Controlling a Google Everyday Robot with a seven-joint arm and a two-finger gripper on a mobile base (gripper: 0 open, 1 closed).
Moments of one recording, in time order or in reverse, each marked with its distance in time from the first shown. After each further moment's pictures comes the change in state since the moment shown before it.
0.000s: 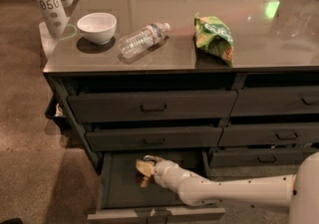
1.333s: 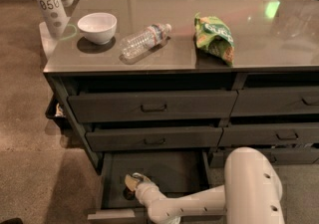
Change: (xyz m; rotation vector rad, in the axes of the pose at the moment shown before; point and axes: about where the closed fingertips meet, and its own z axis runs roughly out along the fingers) arm 0.138 -0.044 0.114 0.180 -0.063 0.190
